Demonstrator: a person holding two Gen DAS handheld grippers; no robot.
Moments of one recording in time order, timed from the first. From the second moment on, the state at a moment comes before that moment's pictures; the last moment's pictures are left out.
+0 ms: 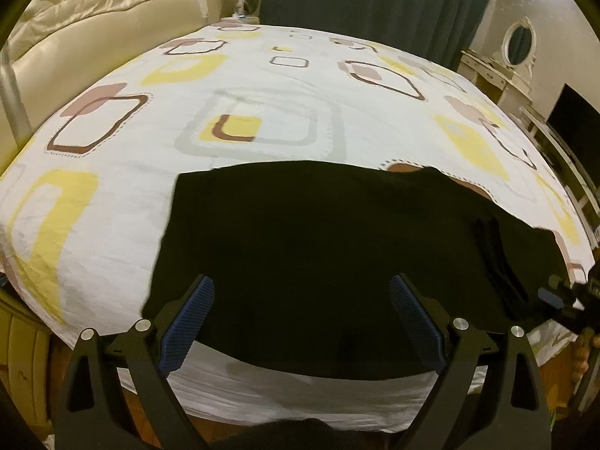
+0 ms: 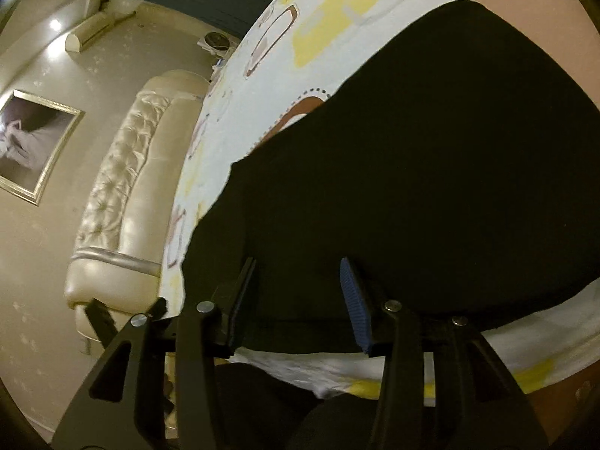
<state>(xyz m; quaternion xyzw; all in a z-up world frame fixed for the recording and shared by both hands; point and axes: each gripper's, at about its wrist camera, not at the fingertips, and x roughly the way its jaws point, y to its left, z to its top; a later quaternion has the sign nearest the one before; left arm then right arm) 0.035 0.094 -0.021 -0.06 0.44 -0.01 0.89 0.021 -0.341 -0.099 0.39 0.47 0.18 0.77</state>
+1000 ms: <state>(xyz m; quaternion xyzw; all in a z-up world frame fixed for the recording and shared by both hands) 0.097 0.234 -0.098 -0.35 0.50 -0.17 0.77 0.014 -0.332 -0.101 0.39 0.45 0.18 0.78</state>
